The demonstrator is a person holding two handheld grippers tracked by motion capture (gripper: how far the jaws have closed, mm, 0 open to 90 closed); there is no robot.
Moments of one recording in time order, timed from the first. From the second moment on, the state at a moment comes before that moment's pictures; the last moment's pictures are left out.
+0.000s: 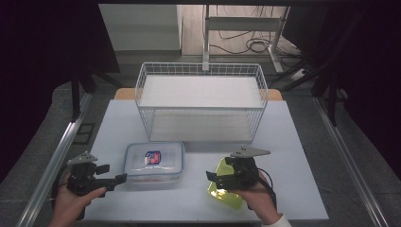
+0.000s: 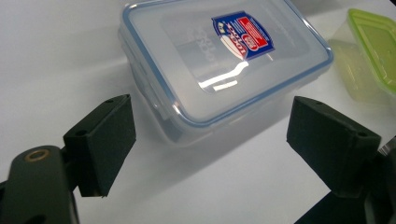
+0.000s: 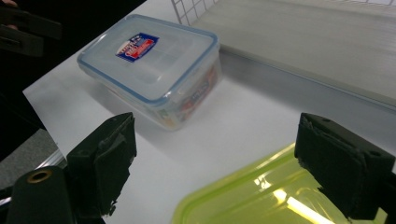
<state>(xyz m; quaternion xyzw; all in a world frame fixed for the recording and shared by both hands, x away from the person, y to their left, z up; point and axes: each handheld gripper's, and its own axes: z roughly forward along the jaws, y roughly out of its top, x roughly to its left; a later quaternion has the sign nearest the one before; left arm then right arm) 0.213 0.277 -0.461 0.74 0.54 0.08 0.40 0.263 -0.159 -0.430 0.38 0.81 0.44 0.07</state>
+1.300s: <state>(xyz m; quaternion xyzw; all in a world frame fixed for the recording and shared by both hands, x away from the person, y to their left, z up) 0.252 0.283 -0.458 0.71 0.56 0.06 0.43 0.306 -0.074 -0.435 0.37 0.83 0.41 0.01</state>
